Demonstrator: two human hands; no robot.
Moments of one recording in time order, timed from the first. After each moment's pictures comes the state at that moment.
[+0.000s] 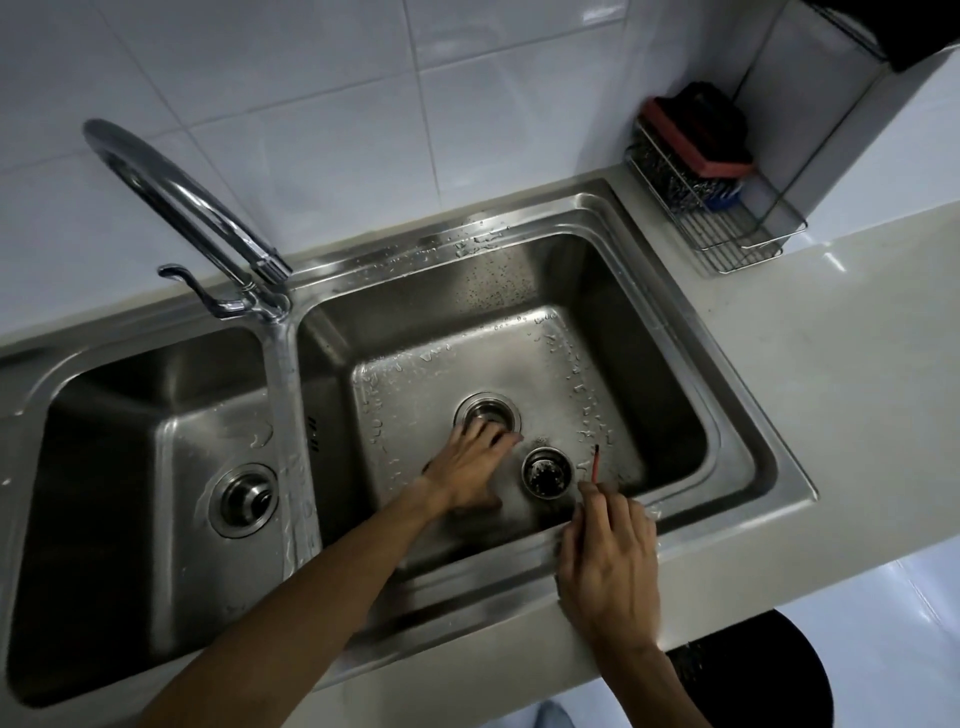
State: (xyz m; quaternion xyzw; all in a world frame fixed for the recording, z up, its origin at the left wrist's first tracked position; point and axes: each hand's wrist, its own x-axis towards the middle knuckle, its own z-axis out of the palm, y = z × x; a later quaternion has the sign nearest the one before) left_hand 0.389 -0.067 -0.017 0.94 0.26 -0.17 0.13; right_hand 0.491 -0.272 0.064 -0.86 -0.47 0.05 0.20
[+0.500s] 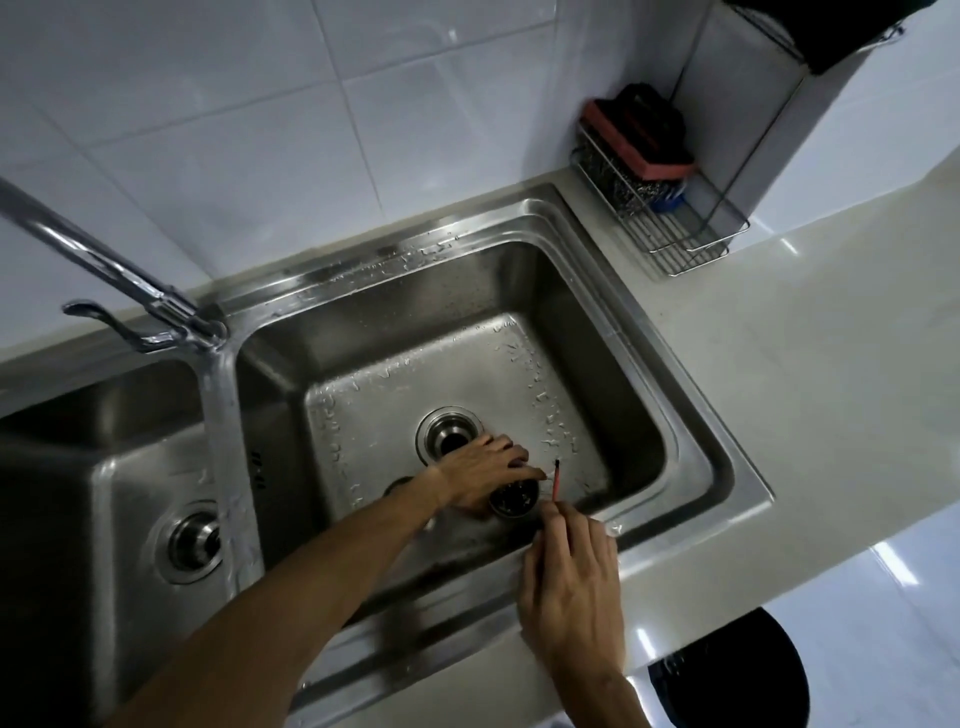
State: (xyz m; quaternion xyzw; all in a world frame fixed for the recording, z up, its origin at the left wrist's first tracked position) left_hand 0.457 -0.057 -0.026 0.97 0.01 -0.23 0.05; right_hand 0.493 -0.275 0.056 -0.86 -0.47 0.06 0.21
